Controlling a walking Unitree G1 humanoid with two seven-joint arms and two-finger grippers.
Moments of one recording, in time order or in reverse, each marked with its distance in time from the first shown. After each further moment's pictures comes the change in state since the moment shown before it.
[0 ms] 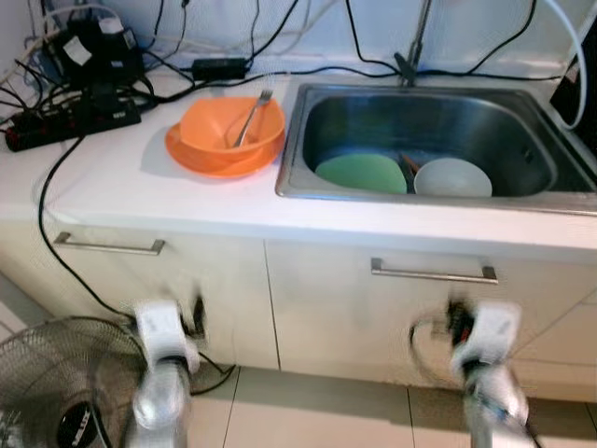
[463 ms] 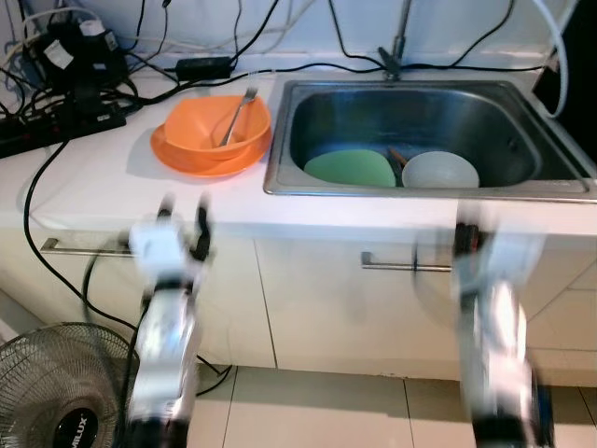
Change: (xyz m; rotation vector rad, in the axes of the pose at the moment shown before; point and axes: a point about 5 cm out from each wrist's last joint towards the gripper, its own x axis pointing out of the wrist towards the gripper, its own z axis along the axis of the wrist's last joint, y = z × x) left arm 0.037 -0.043 0.098 -0.034 -0.303 -0.119; right arm 0.050 0.042 0.130 0.115 -0.381 0.045
